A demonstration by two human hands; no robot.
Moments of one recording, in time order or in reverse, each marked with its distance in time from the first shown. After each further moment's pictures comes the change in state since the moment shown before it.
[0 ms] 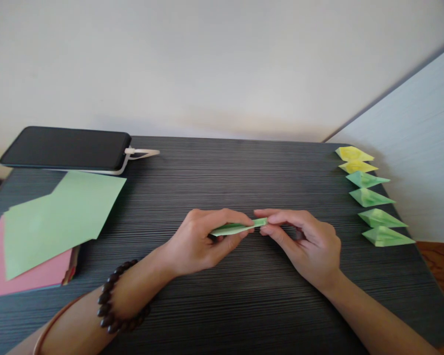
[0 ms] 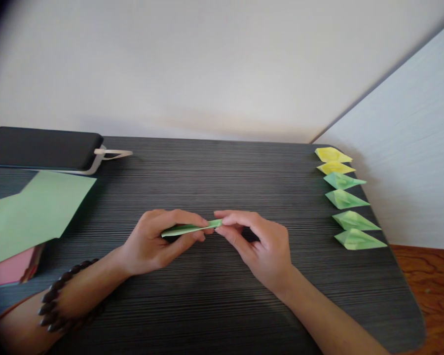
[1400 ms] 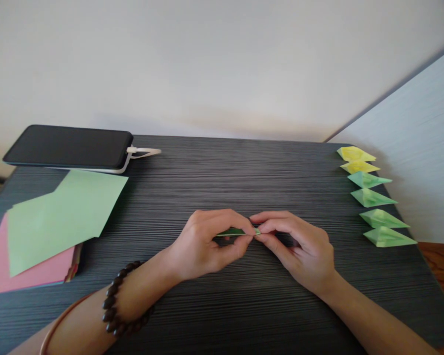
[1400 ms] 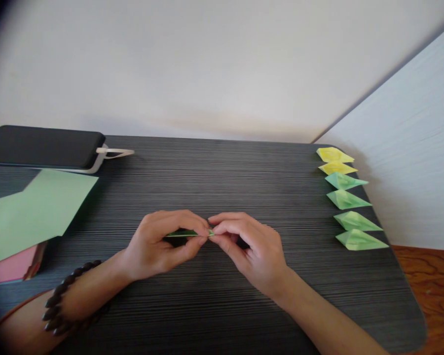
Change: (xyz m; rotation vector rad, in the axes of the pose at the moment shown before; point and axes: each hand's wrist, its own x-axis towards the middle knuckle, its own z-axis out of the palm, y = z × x) left_hand 0.002 0.005 0.008 -0.011 0.088 0.030; right_hand 0.001 -0.010 0.003 -0.035 -0.111 -0.070
